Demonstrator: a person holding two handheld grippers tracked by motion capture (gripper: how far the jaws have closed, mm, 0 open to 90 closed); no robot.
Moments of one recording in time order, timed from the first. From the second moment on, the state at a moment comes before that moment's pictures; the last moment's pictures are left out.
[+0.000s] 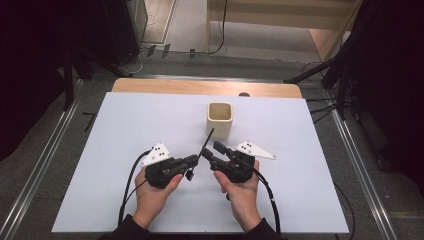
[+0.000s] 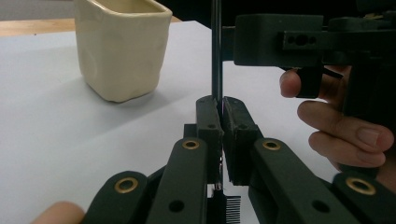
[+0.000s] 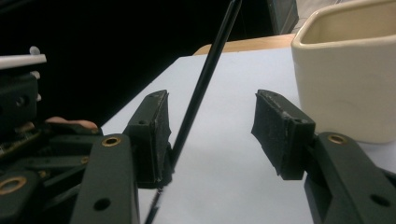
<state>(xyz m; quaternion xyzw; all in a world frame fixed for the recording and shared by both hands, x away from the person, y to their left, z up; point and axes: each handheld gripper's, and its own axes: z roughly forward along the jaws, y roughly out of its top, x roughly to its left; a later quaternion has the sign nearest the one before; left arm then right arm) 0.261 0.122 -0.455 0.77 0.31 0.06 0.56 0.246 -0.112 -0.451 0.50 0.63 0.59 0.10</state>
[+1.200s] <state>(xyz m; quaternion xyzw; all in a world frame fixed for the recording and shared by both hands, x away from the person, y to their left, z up) 0.253 0.111 -0.458 0.77 0.30 0.07 0.56 0.248 -0.109 -0.468 0.52 0.56 0.64 0.00</state>
